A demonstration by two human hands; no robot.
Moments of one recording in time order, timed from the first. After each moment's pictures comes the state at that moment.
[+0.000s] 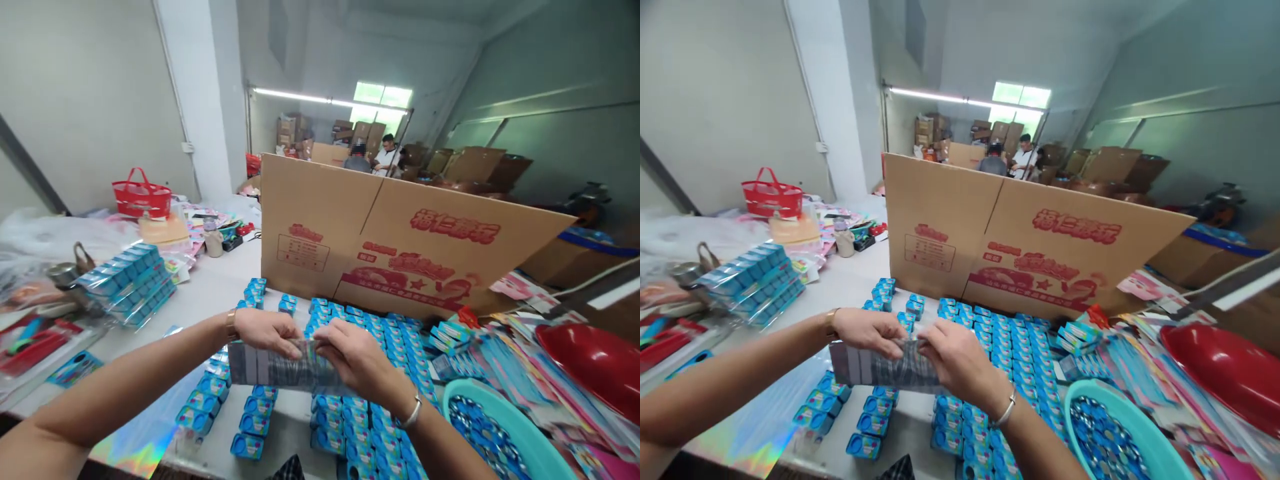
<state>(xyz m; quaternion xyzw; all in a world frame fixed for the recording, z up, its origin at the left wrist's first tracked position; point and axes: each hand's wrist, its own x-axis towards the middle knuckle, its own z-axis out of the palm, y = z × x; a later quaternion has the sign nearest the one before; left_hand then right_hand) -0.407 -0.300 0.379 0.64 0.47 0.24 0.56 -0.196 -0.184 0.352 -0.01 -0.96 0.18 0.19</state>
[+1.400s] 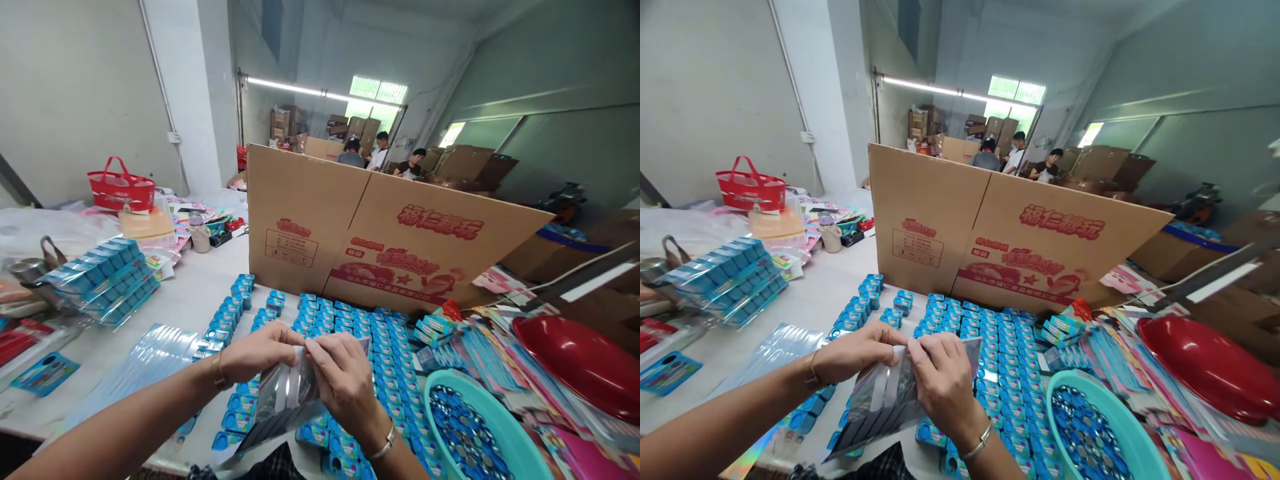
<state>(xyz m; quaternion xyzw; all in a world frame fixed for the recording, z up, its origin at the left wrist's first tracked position) -0.339 -0.302 0.351 0.41 0.52 0.43 0.61 -0.172 -0.198 0.310 -0.03 -0.91 0.05 0.41</state>
